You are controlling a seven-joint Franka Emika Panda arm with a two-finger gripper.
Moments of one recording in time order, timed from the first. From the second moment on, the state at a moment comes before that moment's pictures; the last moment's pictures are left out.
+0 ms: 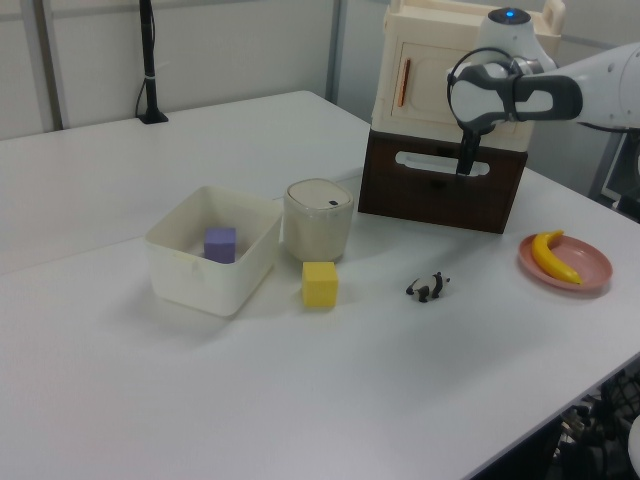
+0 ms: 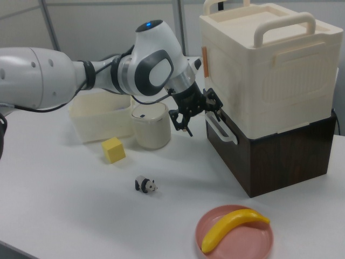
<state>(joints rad) -0.39 0.33 0.11 -1.59 -0.25 2.23 -0.90</state>
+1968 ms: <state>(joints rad) -0.38 0.46 0.13 -1.54 -0.31 2.44 -0.81</state>
